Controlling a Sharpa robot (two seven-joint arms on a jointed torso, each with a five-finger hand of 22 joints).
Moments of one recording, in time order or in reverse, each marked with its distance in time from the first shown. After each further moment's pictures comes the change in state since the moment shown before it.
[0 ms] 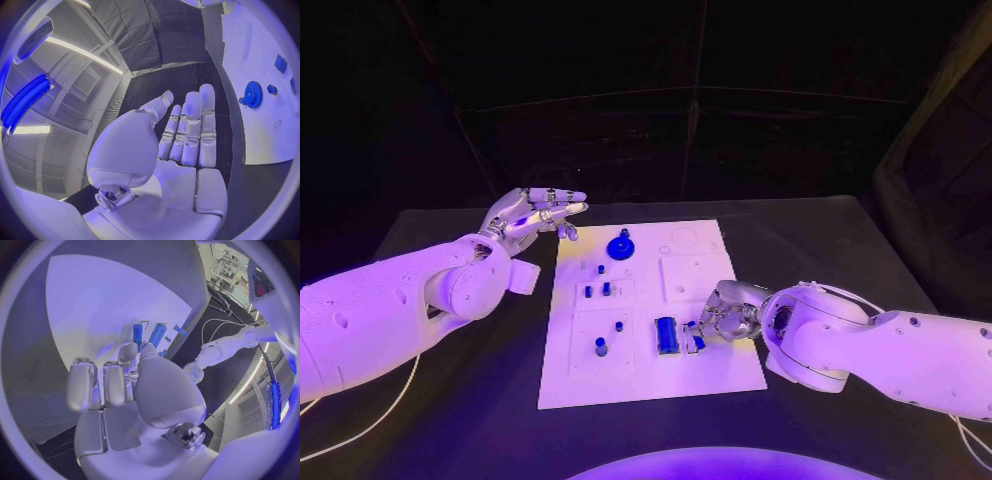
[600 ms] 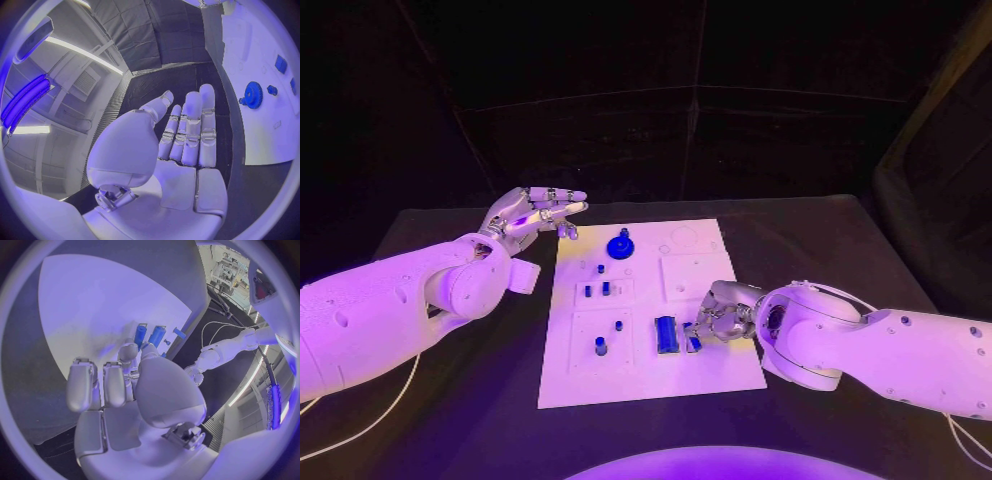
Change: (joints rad) left arm 0.000 0.000 0.000 -0.001 0.000 0.001 -0.001; left_hand 0.000 0.000 0.000 0.000 0.000 0.000 0.000 0.000 0.000 -0.004 0.004 0.005 0.000 -0.004 0.004 0.000 -0.001 0.000 0.000 0.000 -0.007 -0.001; right arm 0.000 0.024 0.000 -0.012 -0.013 0.020 -0.007; right_hand 0.000 0.000 0.000 0.000 0.000 0.005 -0.006 0.001 0.004 0.004 -0.003 0.004 0.004 0.000 0.000 0.004 0.003 0.000 0.000 0.000 0.000 0.002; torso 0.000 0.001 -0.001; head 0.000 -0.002
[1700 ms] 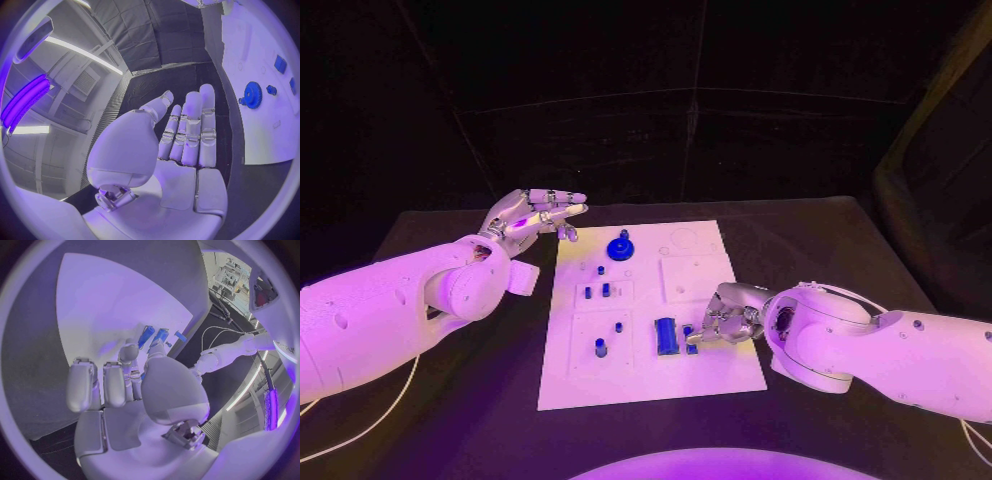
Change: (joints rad) left arm 0.000 -0.001 0.000 -0.001 0.000 0.002 -0.005; left_hand 0.000 0.000 0.000 0.000 0.000 0.000 0.000 0.000 0.000 0.000 0.000 0.002 0.000 0.000 0.000 0.000 0.000 0.000 0.000 0.000 0.000 0.000; right arm 0.000 -0.037 0.000 0.014 -0.040 0.030 0.022; right_hand -0.150 -0.029 -0.118 -0.007 -0.336 0.020 0.002 -0.022 0.027 0.020 0.002 -0.003 0.014 -0.004 -0.004 0.002 0.001 0.000 0.000 0.000 -0.001 -0.013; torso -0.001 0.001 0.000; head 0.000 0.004
